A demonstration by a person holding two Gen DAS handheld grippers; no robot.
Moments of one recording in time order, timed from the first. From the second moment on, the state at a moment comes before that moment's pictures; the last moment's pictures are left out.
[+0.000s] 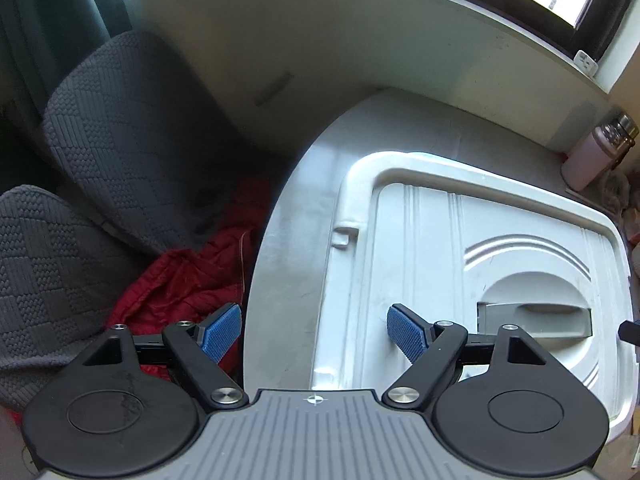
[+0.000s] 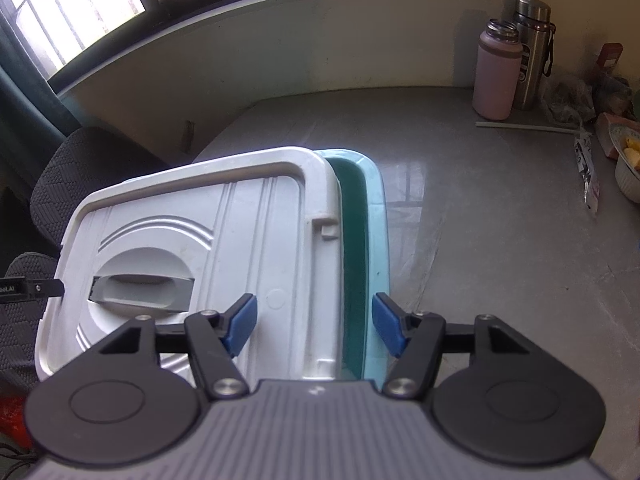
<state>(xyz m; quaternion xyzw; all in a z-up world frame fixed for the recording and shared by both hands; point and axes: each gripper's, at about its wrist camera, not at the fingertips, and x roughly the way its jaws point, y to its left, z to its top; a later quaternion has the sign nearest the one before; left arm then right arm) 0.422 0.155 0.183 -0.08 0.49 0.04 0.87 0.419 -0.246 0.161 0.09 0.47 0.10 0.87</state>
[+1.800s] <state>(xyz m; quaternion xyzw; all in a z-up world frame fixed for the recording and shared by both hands) 0.475 0.109 0.189 -0.07 0.46 -0.02 0.89 0.416 -0.261 0.169 0.09 0.46 0.06 0.88</state>
